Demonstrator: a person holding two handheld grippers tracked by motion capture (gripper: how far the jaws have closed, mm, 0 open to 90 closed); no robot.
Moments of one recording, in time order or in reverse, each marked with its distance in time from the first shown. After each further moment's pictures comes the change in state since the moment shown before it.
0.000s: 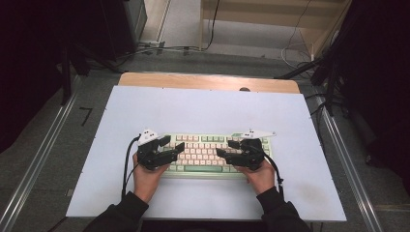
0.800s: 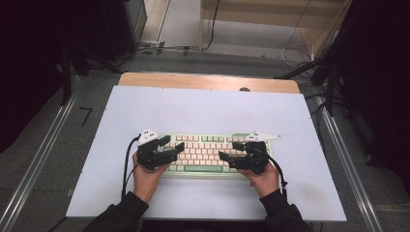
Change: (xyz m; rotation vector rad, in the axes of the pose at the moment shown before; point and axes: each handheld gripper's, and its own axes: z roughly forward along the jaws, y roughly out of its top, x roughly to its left) left arm 0.001 0.000 0.000 -0.001 0.007 0.001; right arm 0.002 -0.005 -0.014 -0.007 -0.004 0.005
